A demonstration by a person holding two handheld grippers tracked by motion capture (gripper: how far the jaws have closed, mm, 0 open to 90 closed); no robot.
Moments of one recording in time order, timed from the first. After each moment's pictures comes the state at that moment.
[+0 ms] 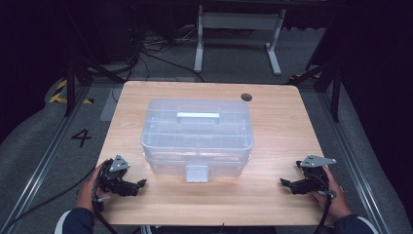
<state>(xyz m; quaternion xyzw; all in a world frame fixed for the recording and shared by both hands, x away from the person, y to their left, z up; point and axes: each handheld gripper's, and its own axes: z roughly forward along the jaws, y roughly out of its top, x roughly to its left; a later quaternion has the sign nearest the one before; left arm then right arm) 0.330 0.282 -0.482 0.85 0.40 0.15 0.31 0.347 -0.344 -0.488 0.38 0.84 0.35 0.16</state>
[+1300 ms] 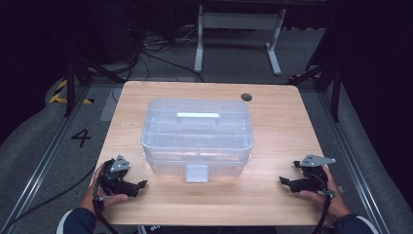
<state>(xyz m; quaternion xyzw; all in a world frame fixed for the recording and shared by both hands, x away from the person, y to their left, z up) 0.328 0.280 -0.483 0.85 0.39 0.14 0.32 0.347 -0.341 -0.485 0.38 0.84 0.35 0.16</state>
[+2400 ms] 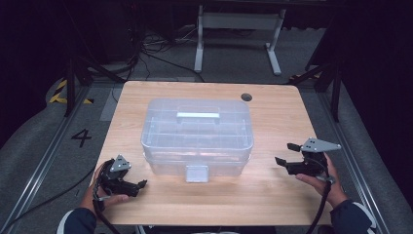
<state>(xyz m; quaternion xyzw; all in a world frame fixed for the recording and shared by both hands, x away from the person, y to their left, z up) 0.328 0.280 -0.483 0.85 0.39 0.14 0.32 0.366 -0.319 -0.425 0.34 0.82 0.43 0.20</state>
